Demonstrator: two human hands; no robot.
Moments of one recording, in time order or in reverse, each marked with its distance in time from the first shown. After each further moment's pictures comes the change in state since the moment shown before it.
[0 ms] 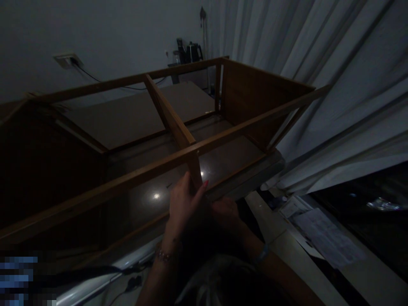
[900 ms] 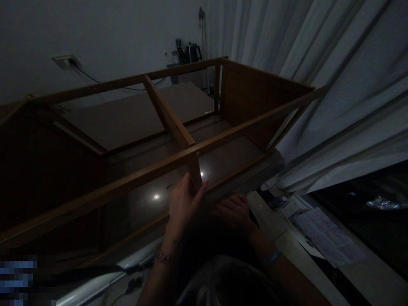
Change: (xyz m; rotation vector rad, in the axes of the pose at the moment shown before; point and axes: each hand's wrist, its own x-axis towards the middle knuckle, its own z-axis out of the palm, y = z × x) left_hand 0.001 0.000 -0.001 0.017 -0.006 0.016; right_hand 0.014 0.002 -0.033 -0.228 -0.070 -0.013
